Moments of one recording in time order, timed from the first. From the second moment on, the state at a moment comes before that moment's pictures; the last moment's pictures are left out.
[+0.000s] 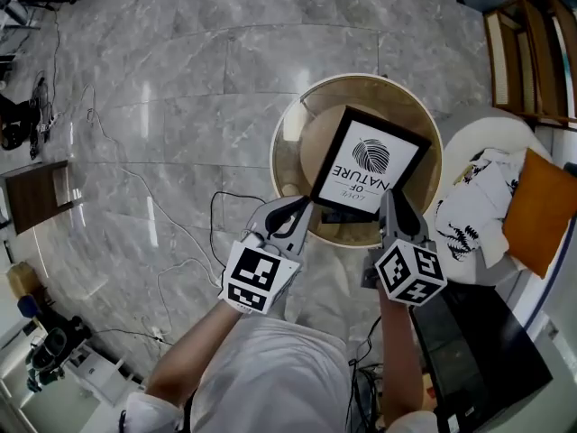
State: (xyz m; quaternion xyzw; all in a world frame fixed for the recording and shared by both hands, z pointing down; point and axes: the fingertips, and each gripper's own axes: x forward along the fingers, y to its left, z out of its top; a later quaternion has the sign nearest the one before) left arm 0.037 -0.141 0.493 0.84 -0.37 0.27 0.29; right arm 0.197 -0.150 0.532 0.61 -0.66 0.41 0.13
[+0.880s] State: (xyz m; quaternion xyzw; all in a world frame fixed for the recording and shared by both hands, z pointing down) left arm -0.008 -0.206 0.650 0.81 -0.38 0.29 0.33; right arm 0.150 -0.223 0.685 0.61 -0.64 0.44 0.18
